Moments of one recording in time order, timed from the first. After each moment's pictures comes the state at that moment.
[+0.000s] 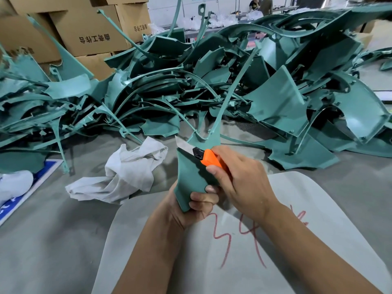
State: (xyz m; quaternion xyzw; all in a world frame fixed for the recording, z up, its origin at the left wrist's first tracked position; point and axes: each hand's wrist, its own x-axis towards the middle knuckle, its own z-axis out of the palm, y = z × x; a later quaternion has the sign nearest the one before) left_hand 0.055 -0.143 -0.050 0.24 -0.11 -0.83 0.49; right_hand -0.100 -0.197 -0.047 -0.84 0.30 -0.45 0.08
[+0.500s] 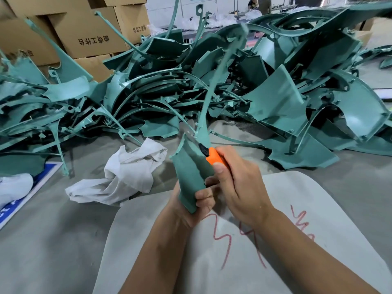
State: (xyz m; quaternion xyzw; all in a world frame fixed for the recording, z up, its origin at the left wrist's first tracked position) left_hand 0.043 -0.146 -0.062 0.18 -0.20 -0.77 0.58; right_hand -0.095 -0.189 -0.052 -0.80 0.27 -0.49 0.20
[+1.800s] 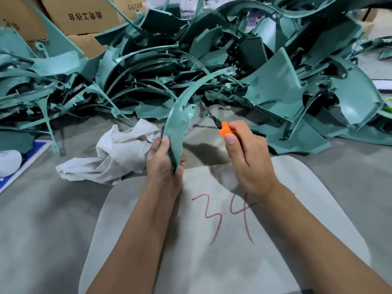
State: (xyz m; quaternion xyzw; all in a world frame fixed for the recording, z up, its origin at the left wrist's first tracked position) left_hand 0.063 -0.173 -0.059 0.40 -0.05 -0.45 0.80; right_hand -0.115 -0.213 -0.055 -0.79 0.29 -0.50 0.20
